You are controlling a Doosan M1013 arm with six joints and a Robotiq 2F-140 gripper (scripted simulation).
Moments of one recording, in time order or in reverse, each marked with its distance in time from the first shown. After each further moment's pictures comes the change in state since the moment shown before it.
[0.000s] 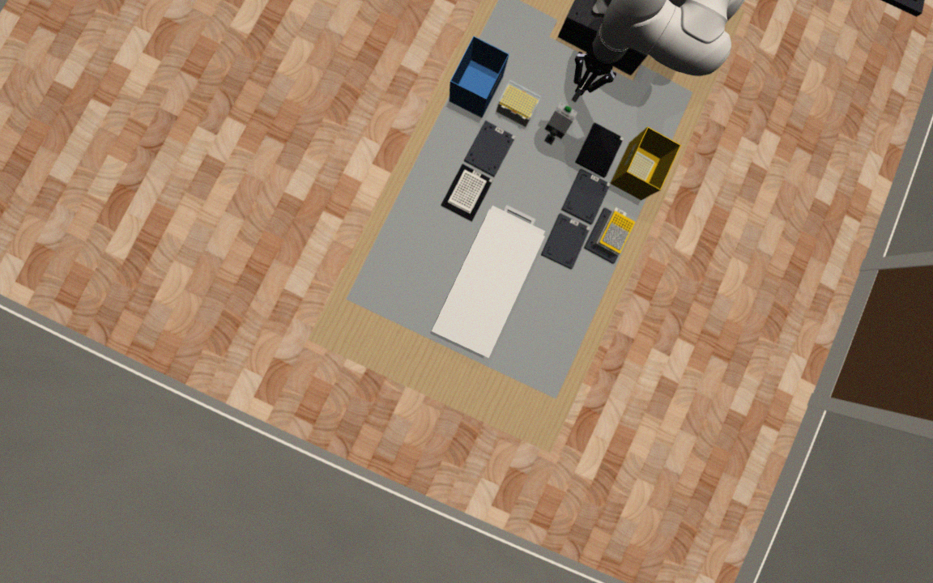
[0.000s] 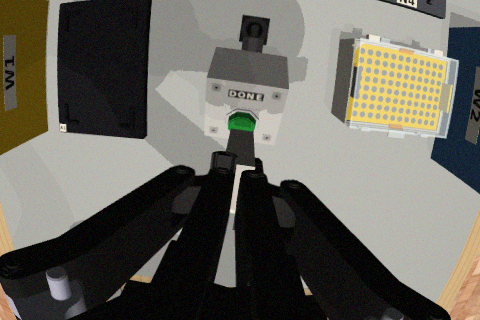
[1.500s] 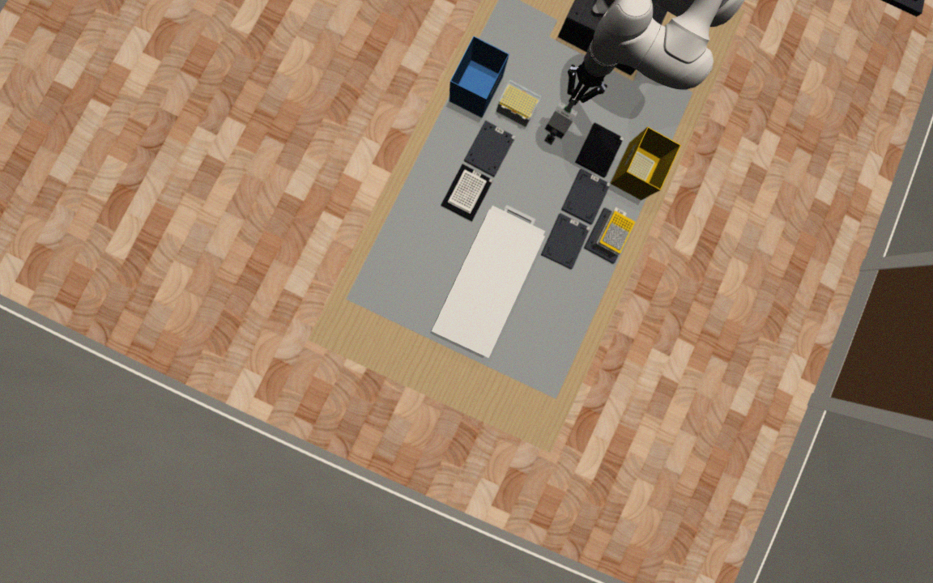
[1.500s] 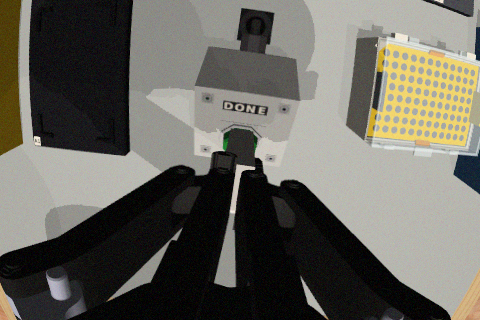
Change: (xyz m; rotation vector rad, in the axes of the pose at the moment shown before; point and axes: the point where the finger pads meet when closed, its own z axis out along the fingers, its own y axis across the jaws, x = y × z) arm 0.000 0.000 0.058 0.000 0.000 0.000
